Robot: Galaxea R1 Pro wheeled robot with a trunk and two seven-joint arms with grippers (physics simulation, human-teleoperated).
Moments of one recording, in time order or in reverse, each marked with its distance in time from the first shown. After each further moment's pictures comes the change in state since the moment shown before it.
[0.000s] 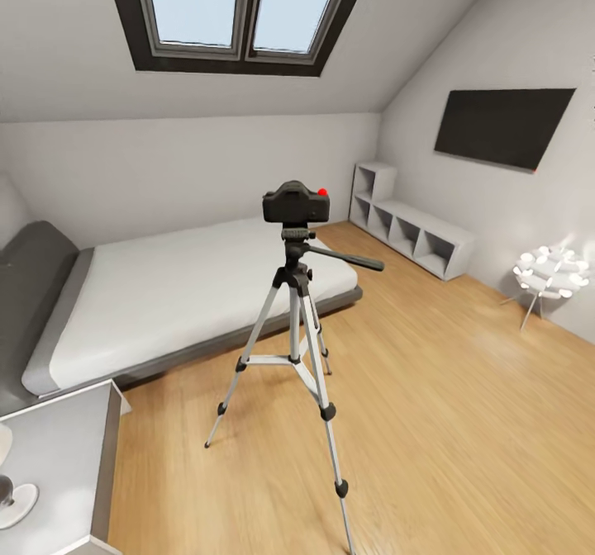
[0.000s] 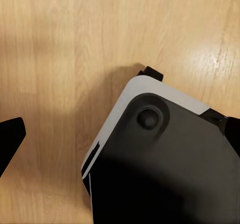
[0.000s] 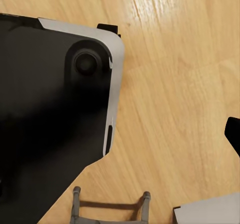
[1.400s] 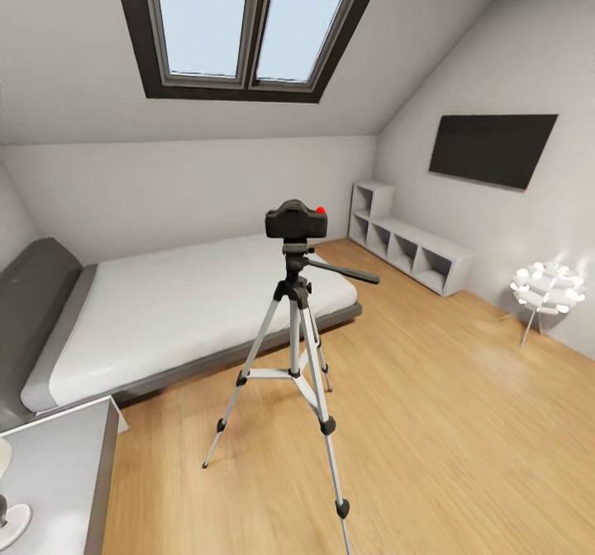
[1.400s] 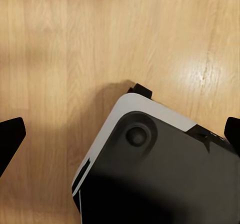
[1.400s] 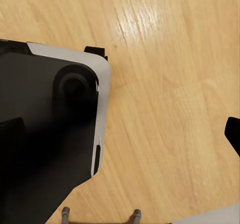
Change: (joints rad) left arm 0.000 0.000 0.000 0.000 0.000 0.000 0.000; right arm 0.000 0.003 0.001 0.000 0.003 -0.002 -0.048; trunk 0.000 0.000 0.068
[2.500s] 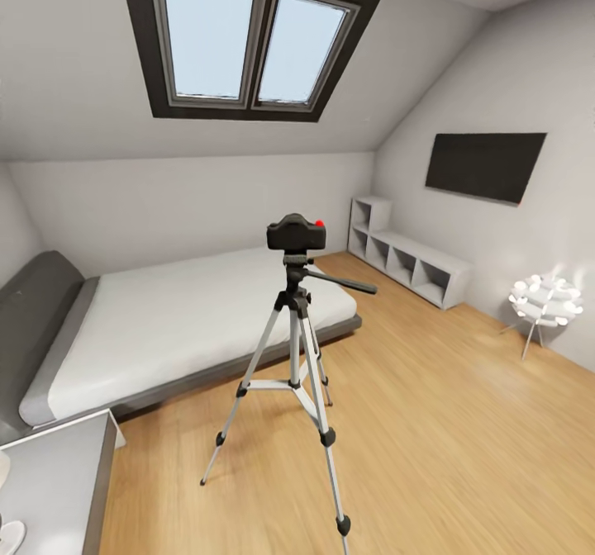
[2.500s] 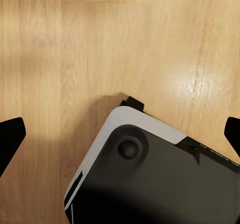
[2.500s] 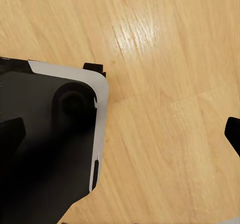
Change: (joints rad) left arm 0.000 0.000 0.000 0.000 0.000 0.000 0.000; right arm 0.000 0.000 0.000 0.000 -0.001 -0.001 -0.001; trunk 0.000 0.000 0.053
